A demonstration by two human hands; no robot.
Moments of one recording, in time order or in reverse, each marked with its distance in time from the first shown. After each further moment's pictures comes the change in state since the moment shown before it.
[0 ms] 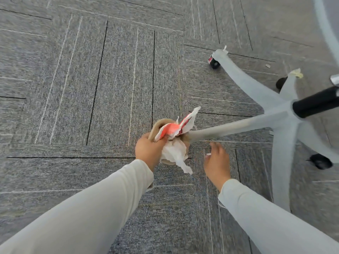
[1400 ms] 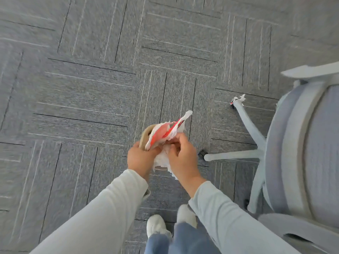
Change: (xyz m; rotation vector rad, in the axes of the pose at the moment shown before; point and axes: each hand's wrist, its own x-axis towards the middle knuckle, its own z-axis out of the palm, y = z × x) left_hand -0.178 0.323 -0.216 -0.201 0.217 -0.234; right_hand -0.152 -0.385 -0.320 0.696 -0.123 -0.287
